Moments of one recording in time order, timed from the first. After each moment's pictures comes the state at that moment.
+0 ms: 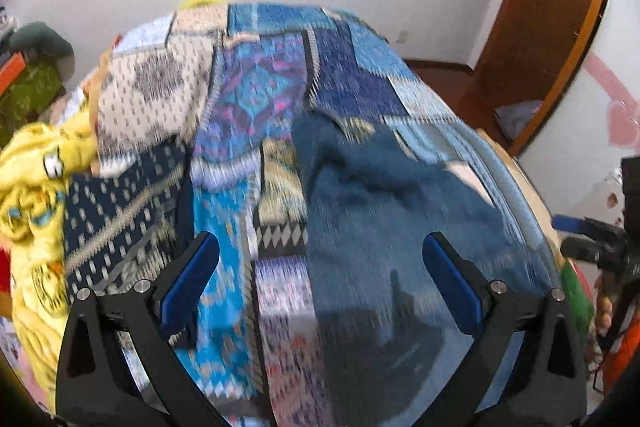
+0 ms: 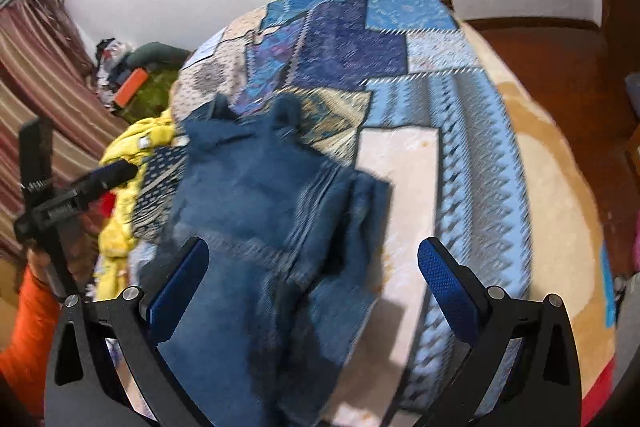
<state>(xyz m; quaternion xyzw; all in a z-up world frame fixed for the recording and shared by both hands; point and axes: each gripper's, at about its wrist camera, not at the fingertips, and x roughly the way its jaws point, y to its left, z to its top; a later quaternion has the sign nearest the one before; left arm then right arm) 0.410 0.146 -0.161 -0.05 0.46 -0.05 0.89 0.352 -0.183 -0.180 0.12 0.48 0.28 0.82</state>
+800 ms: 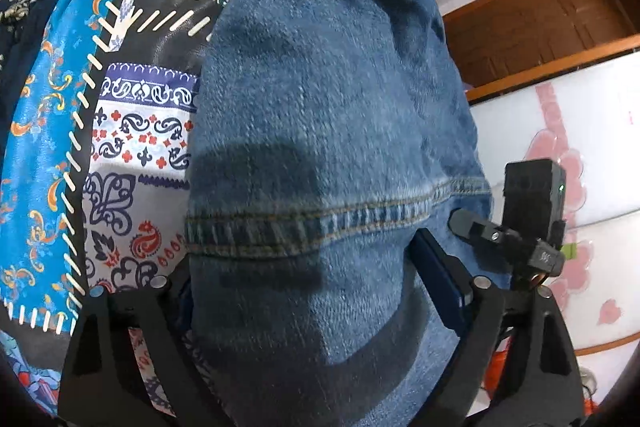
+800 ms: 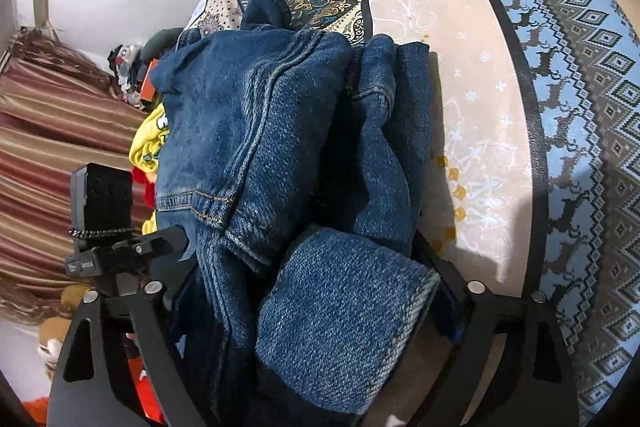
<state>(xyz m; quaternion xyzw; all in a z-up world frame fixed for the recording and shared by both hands) 0.415 0.138 -0.284 -0.29 0.58 -0.19 0.74 0.373 -0.158 -0.278 0.24 0.60 0.33 0.69</state>
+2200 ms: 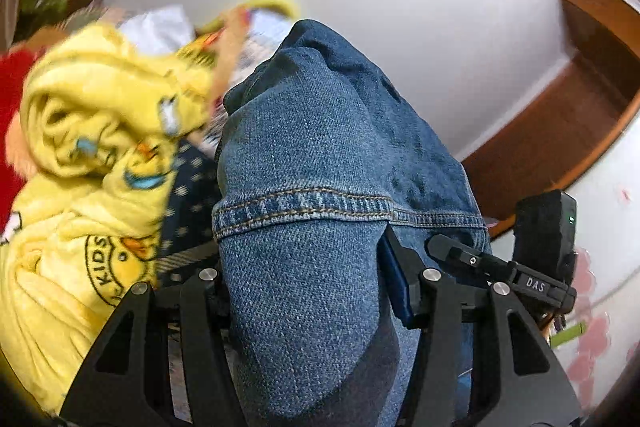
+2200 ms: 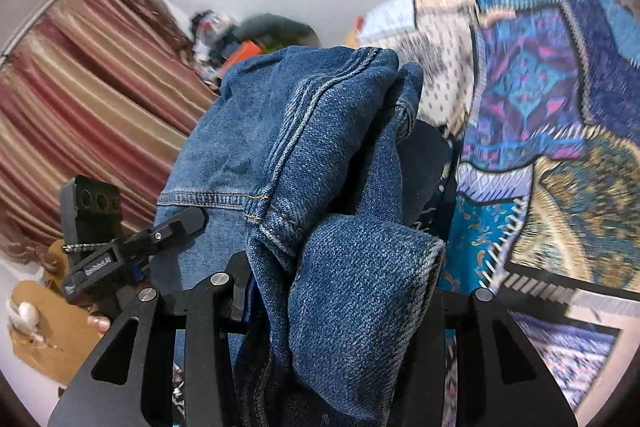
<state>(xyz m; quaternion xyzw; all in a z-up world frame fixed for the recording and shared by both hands) 0.371 0.432 -0.159 -0.30 0.39 -0.04 0.87 0.412 0.146 -0.173 0.16 0.50 0.44 0.73</state>
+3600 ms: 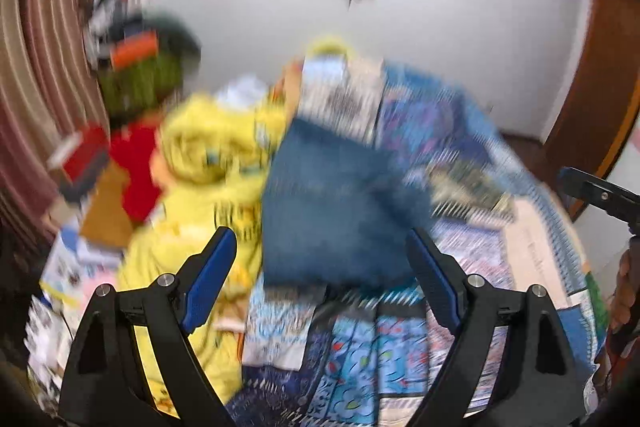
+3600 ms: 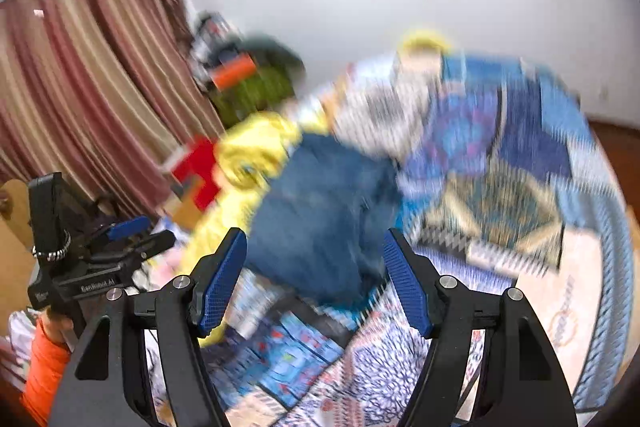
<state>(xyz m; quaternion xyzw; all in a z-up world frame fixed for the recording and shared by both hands) 0.190 0.294 -0.055 -0.07 0.32 0.13 0.94 0.279 0.057 -0.062 0.05 0.36 0.41 0.84</state>
